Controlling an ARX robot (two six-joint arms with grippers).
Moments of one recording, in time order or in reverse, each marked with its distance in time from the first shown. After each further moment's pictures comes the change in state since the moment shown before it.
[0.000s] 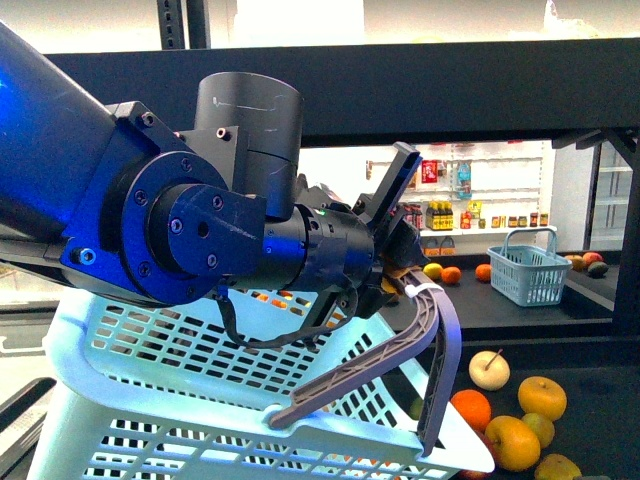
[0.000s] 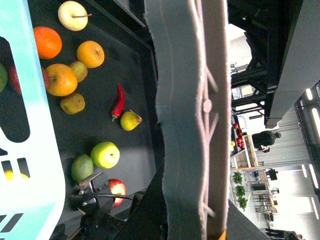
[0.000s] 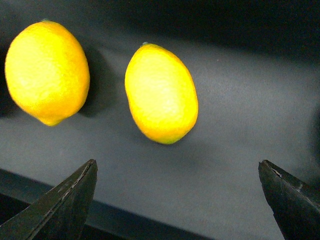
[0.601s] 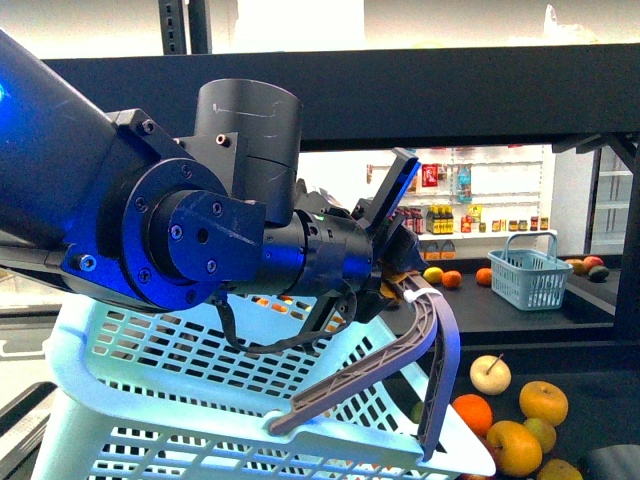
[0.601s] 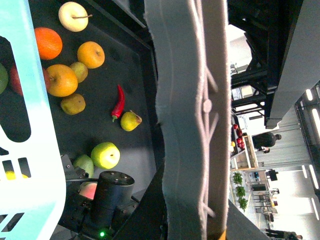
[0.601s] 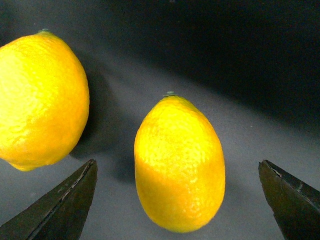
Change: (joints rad) left arm 0.000 0.000 0.000 0.000 0.000 0.000; right arm 0.067 0.224 0.266 -0.018 -0.011 -0.153
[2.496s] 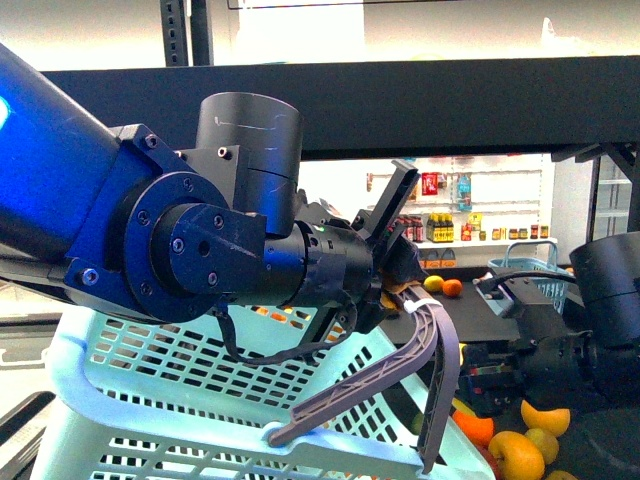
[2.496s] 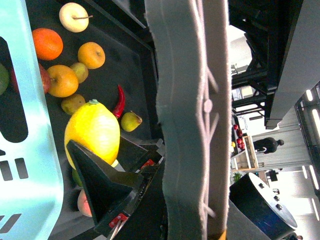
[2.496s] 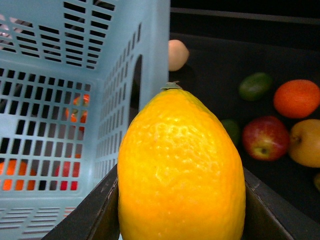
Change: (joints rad) left arm 0.000 0.000 0.000 0.000 0.000 0.000; right arm 0.091 -0.563 -0.176 0.160 -0.074 0.332
